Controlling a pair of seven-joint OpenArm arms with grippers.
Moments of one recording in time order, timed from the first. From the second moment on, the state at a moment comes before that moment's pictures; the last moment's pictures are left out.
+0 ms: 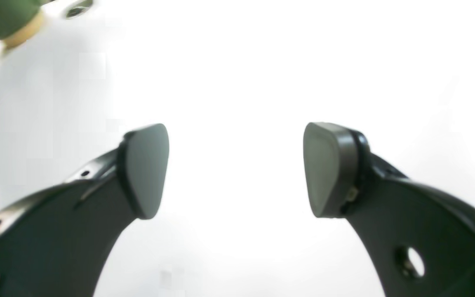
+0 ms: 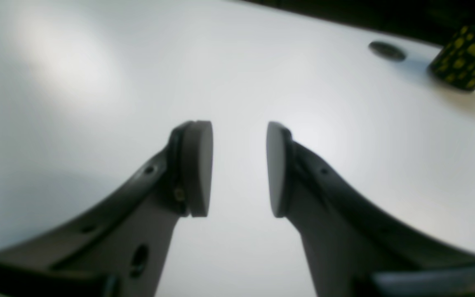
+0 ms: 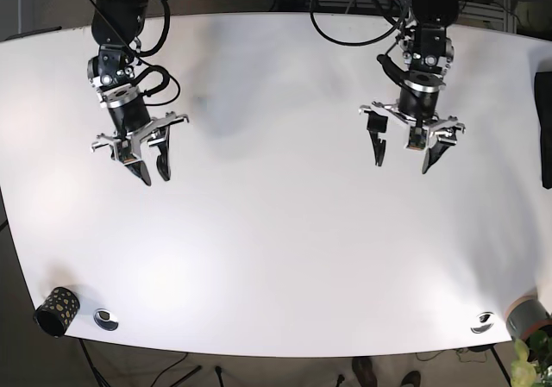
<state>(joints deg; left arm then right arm) 16.7 -4.4 -1.8 91.9 7.1 -3.3 -1.9 -9.7 10.5 15.8 85.6 -2.6 25.5 5.9</state>
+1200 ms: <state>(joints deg) 70.8 1.5 3.9 111.6 6.9 0.0 -2.4 -63.0 13.5 18.2 103.0 19.4 25.4 6.8</state>
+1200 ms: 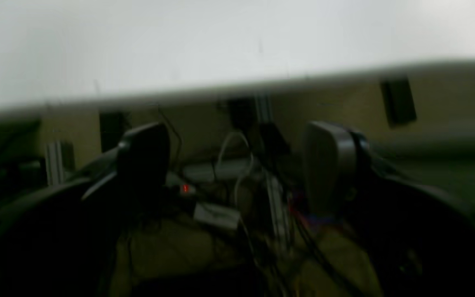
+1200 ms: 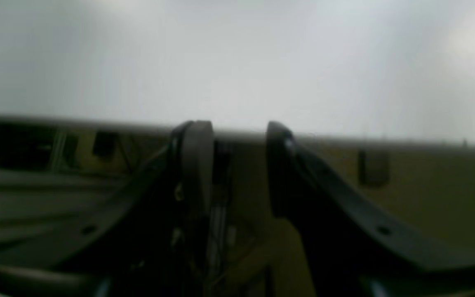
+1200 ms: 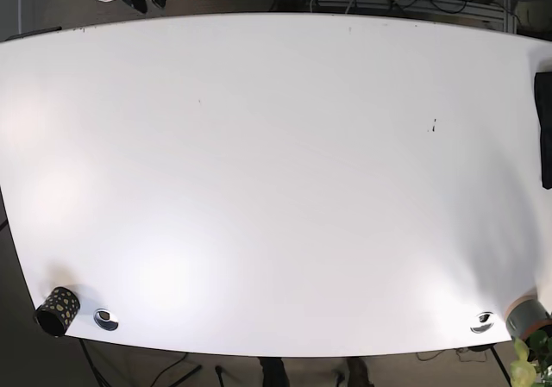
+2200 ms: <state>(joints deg) 46.1 1.5 -6.4 63.9 6.6 0.0 -3.0 -47.6 14.9 2.7 67.6 10.4 24.9 6.3</state>
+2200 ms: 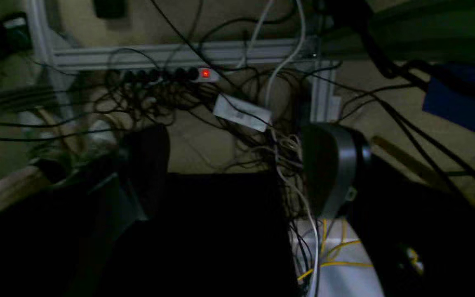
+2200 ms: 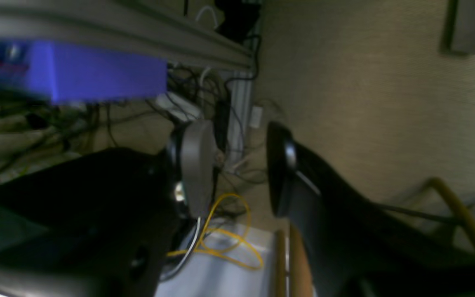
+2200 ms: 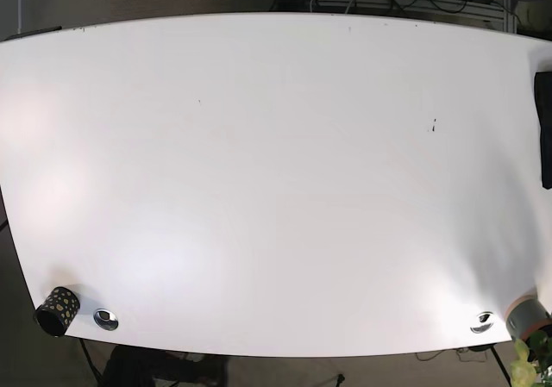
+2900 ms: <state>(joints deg) 22.0 0.1 -6.3 24.8 6.6 -0.2 -3.5 -25.4 15.0 2.9 41.2 10.3 24.9 0.9</state>
